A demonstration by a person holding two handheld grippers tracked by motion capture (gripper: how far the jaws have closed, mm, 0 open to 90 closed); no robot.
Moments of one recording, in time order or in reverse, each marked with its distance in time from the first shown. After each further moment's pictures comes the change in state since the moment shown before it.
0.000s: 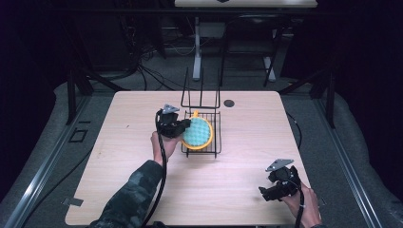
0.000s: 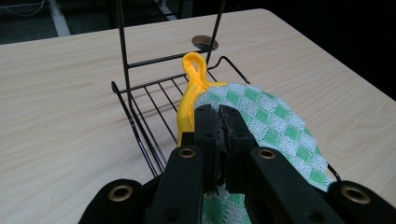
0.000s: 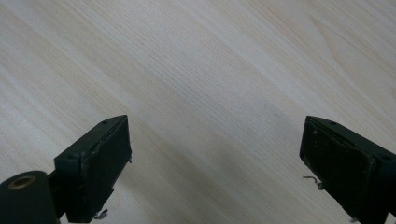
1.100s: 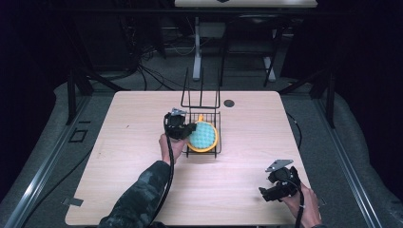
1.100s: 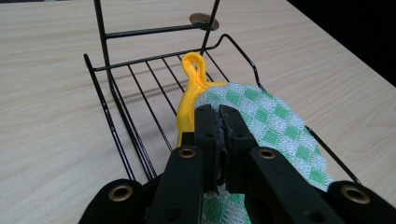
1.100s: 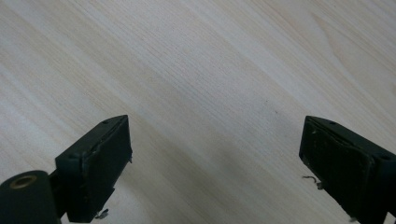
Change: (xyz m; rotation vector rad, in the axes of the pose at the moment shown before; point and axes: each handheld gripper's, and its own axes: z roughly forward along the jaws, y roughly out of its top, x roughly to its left) left arm -0.003 -0.013 0.035 0.058 -0.005 -0.052; right arm 0.001 -0.001 0.000 0.011 -0.007 -0.006
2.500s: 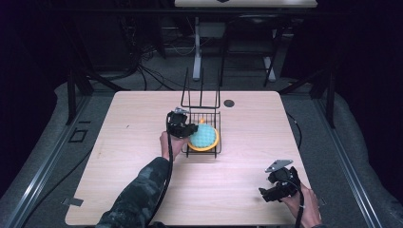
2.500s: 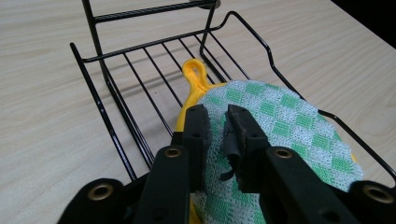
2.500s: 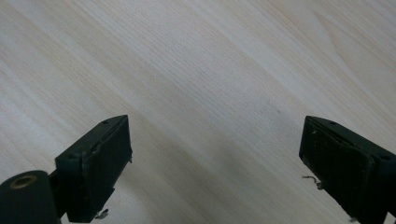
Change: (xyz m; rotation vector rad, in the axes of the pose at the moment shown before) left arm 0.010 0.003 0.016 0.070 -0.026 0.046; right arm 0.000 0.000 0.000 0.003 0.007 -0.003
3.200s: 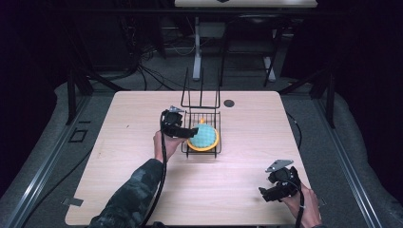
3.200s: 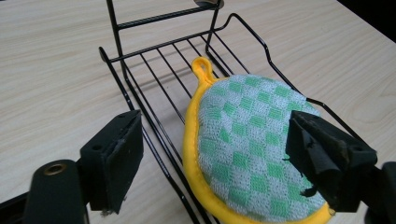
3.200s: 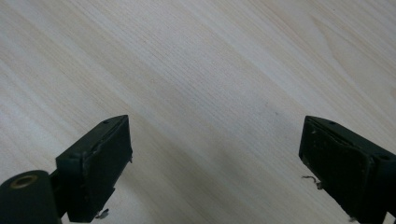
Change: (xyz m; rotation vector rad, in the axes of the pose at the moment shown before) left arm -0.001 0.004 -0.032 0.018 0.035 0.020; right arm 0.001 0.000 -0.002 -0.014 -0.003 0.005
